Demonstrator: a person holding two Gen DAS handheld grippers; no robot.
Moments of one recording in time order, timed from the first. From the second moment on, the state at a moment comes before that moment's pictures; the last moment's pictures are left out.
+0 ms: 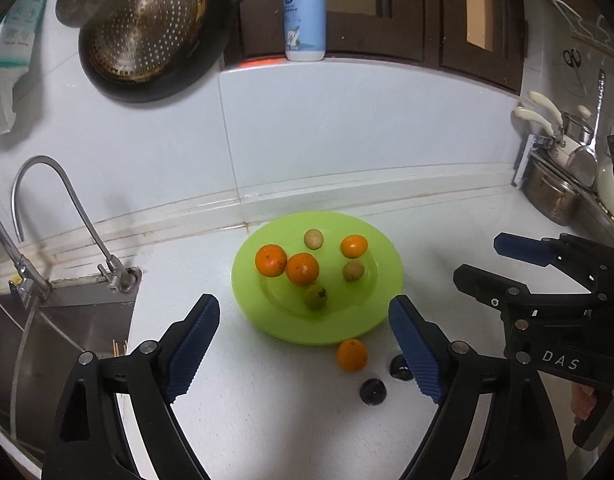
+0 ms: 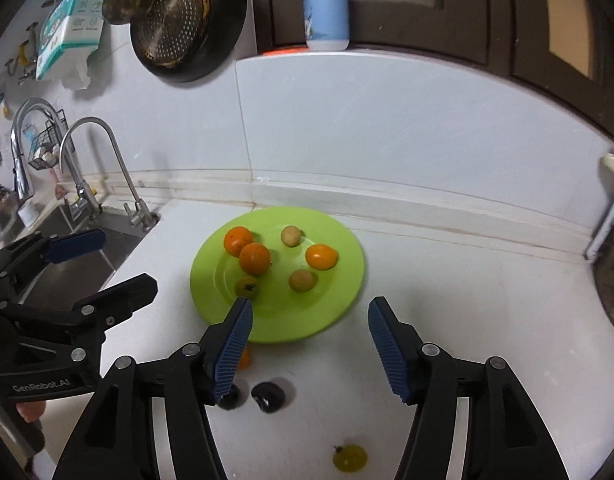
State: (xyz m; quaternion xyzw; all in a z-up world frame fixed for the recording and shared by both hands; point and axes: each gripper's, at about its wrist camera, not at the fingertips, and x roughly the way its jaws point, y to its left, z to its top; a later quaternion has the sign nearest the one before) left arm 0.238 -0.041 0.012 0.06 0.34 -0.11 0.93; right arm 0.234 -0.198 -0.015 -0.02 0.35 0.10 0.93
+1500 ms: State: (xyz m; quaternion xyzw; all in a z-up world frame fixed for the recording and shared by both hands) left arm 0.218 -0.082 -0.093 0.13 0.43 -0.19 0.87; right arm 0.164 -0.241 -0.105 0.03 0.45 -0.01 0.89
